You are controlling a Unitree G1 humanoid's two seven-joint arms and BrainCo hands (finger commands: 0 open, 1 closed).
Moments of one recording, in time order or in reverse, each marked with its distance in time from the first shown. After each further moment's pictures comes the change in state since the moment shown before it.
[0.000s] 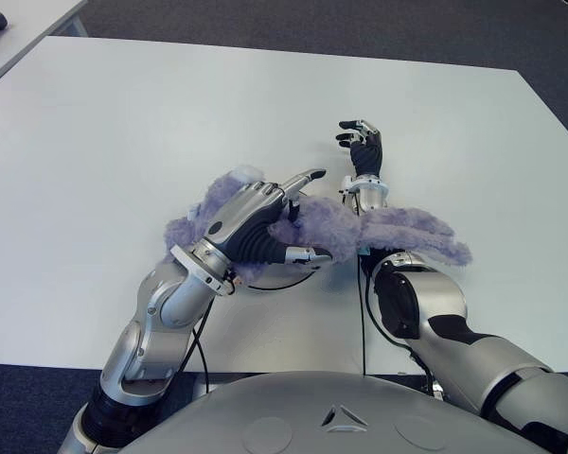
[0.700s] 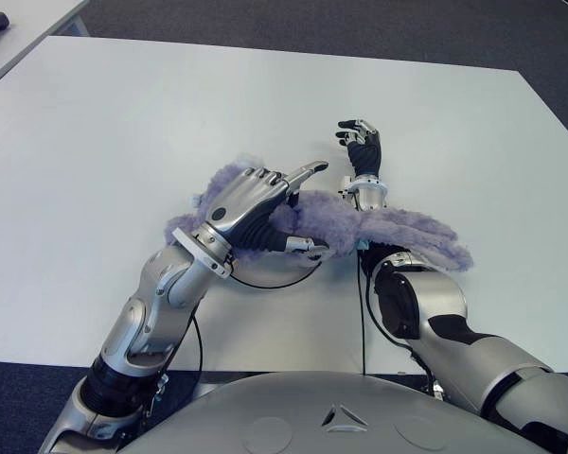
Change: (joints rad) left arm -0.122 0.070 0.023 0.130 0.155 -0.125 0.109; right arm -0.001 -0.003 0.026 0.000 -0.010 0.011 -0.014
